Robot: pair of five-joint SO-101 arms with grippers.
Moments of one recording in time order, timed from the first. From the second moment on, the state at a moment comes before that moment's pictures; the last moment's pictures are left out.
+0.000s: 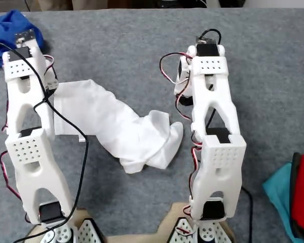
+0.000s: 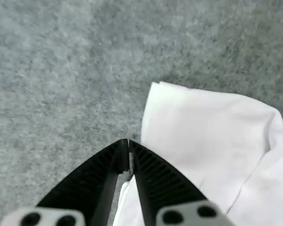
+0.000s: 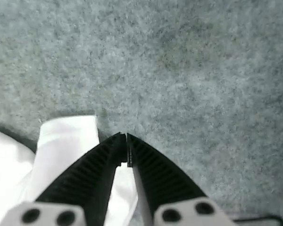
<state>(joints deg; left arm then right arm) -17.9 43.4 -44.7 86.2 -2.2 -6.0 36.0 -31.9 98.1 -26.2</state>
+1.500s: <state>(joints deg) -16.4 12.2 20.7 76.5 -3.2 -28.7 19.5 -0.1 90.7 -2.9</state>
